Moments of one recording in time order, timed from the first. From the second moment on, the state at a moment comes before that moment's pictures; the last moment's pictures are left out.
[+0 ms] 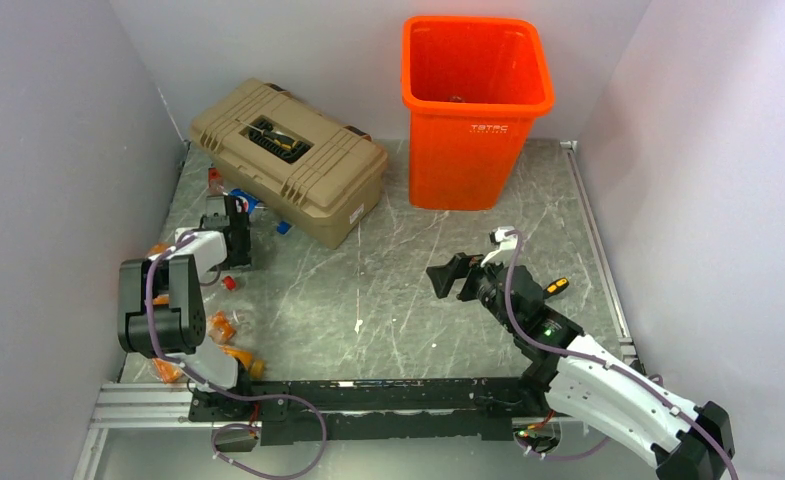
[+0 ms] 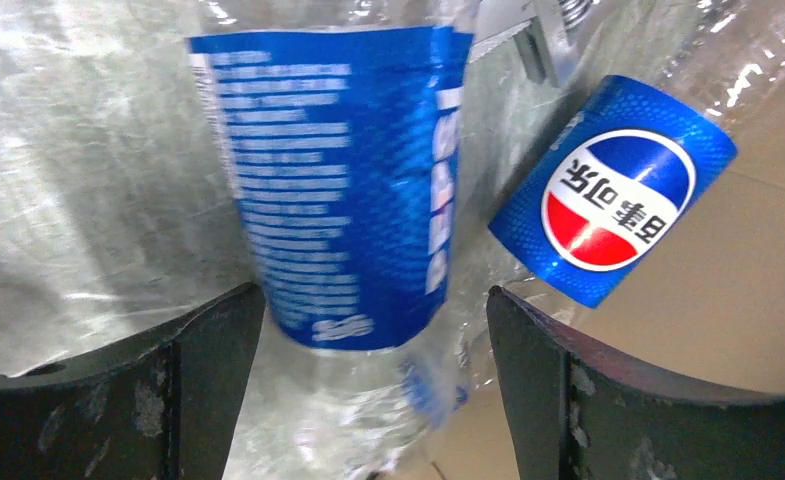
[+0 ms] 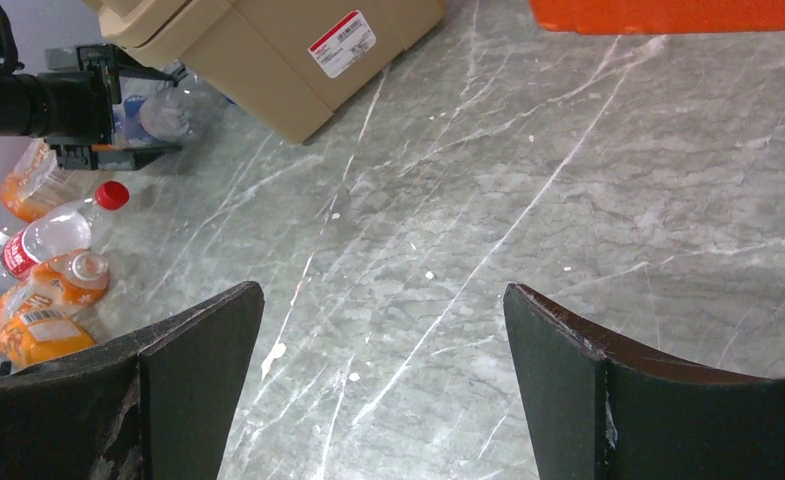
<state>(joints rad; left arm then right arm) 0.09 1.59 0.83 -0.21 -0.26 -1.56 0.74 0.65 0.41 0.00 0.23 0.53</state>
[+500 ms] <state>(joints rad) 0.09 1.64 0.84 -0.12 -0.23 -1.53 0.74 0.65 0.40 -0.01 0.23 0.54</state>
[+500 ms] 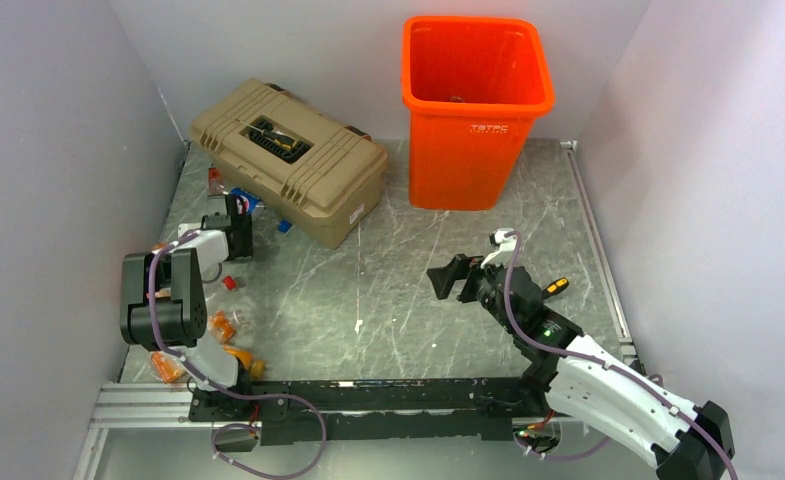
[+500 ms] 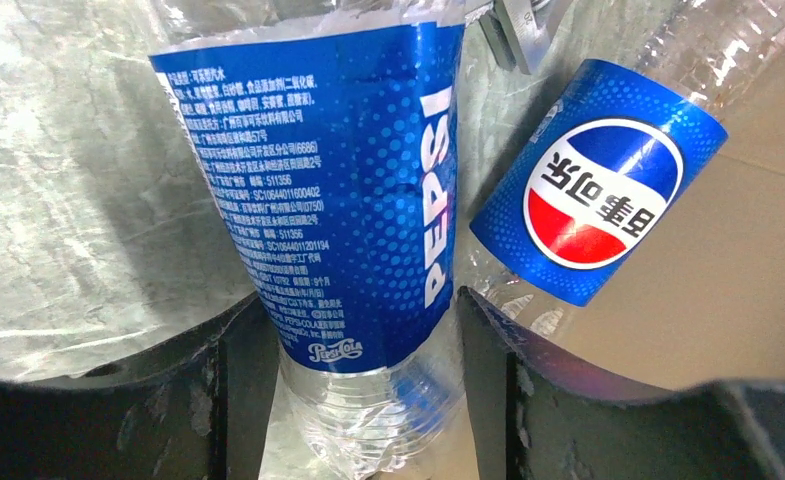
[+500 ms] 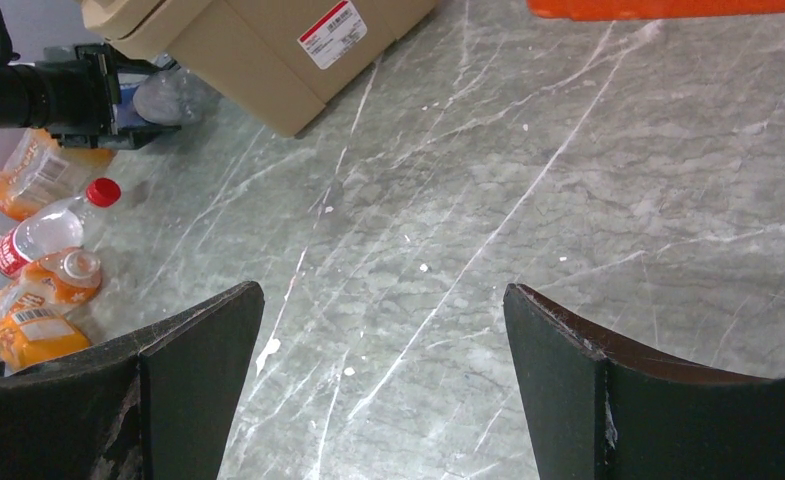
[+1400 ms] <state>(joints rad) 0.07 0.91 1.00 -0.27 -0.16 -0.81 0.74 0.70 0.47 -0.04 0.23 0.52</state>
